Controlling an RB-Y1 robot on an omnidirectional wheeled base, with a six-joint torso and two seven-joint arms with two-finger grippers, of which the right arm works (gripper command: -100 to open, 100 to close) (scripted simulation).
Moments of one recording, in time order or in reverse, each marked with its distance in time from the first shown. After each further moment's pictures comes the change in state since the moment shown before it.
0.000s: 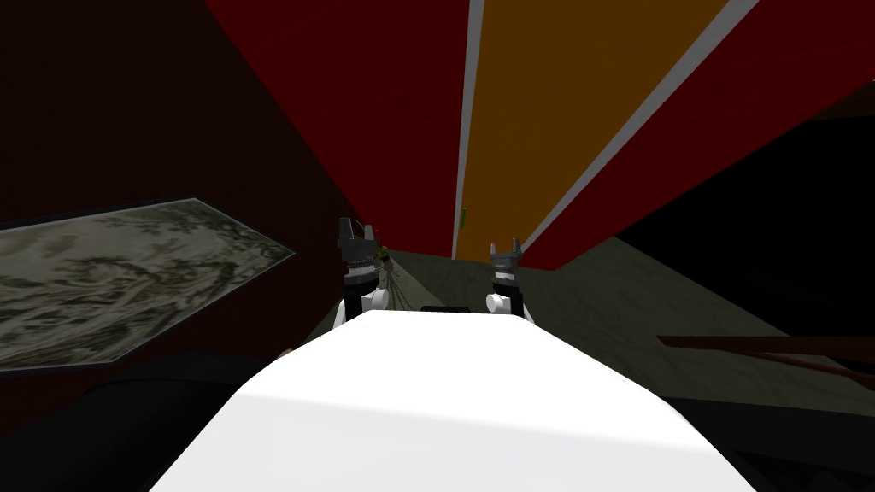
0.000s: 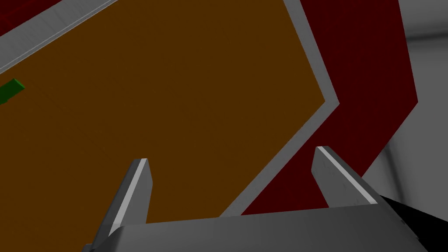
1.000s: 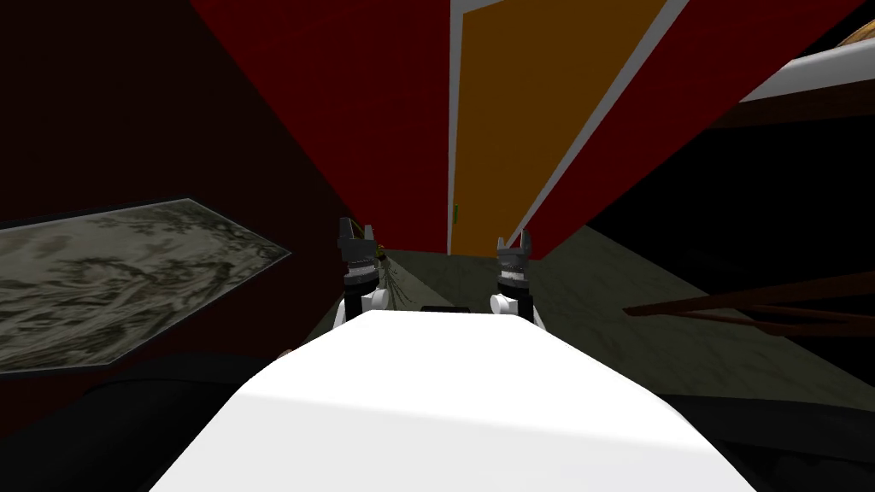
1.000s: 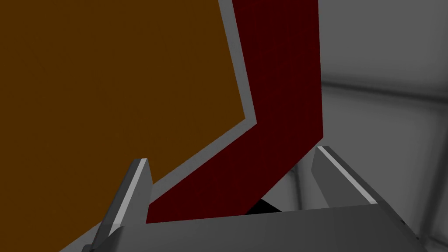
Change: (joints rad) arm 0.080 0.034 -0.012 -0.218 0.113 0.048 0.177
